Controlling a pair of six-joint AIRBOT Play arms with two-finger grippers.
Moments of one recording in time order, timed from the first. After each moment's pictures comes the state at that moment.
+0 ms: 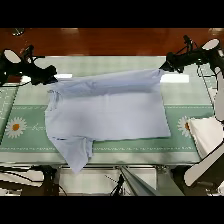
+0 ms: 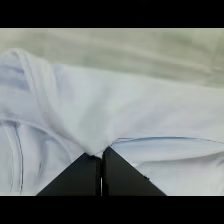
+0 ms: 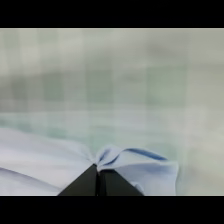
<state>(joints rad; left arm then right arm) 0.14 -1.62 1.41 1.19 -1.13 -1.57 -0.21 -2.02 1.95 -0.89 1.36 1.45</state>
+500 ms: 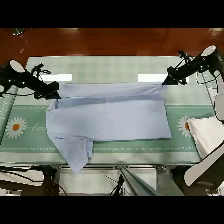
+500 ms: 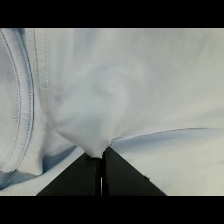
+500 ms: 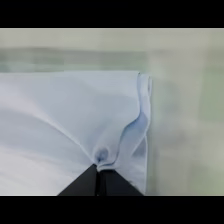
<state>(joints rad) 0.16 -1.62 1.29 1.19 -1.26 -1.51 -0.22 -2.02 1.87 -1.02 1.55 1.43</state>
